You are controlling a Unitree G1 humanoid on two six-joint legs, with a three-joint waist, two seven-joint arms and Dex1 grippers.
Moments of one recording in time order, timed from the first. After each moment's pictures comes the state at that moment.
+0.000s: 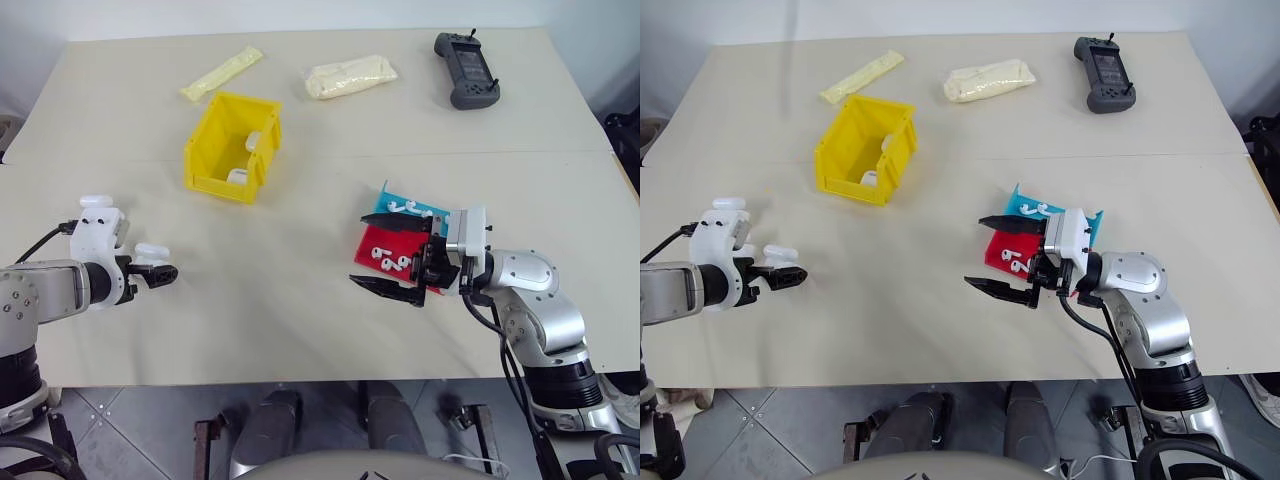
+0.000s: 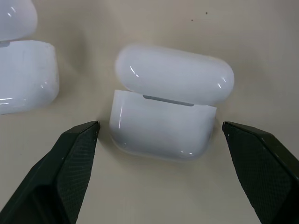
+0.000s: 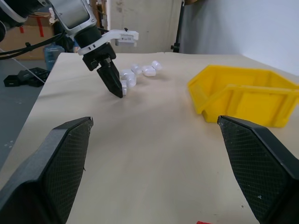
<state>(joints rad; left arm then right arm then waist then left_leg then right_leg) -0.35 0.85 0.37 -0.25 -0.75 1.61 -0.05 -0.30 -0.51 0.05 -0.23 0.51 0.14 1.09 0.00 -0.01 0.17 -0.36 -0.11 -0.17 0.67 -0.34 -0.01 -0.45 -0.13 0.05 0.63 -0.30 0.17</state>
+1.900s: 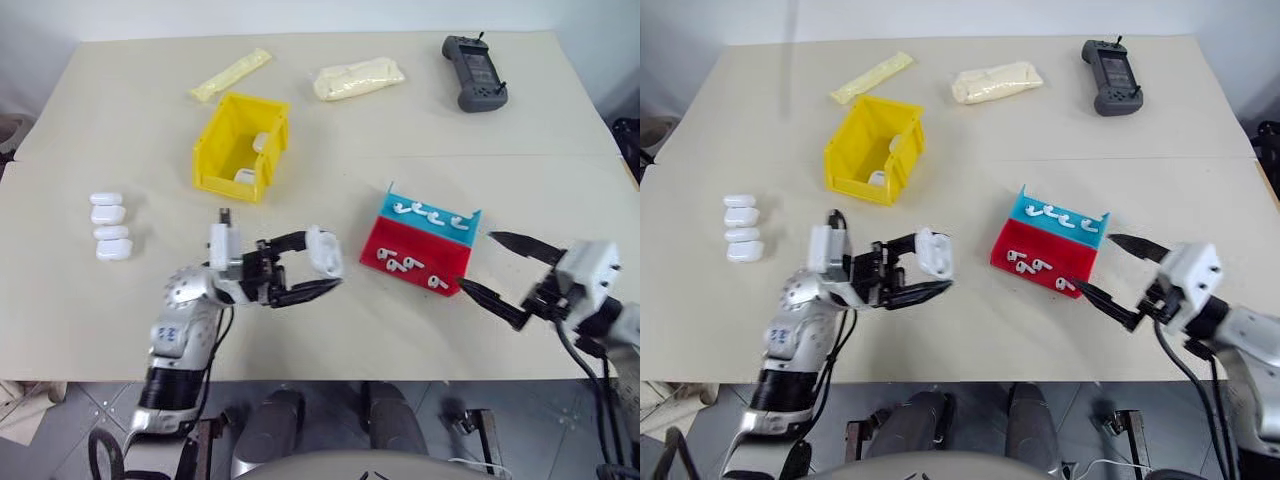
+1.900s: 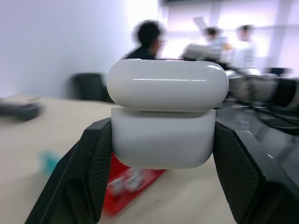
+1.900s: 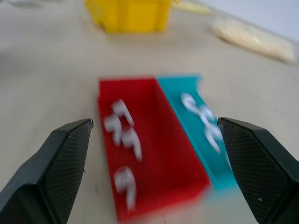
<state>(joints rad) -0.32 0.22 -0.05 -0.04 -0.56 0.03 -1.24 0.23 -0.70 -0.48 -0.36 0.50 0.16 0.95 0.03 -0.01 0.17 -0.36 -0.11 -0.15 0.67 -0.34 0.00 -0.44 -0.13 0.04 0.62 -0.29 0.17</state>
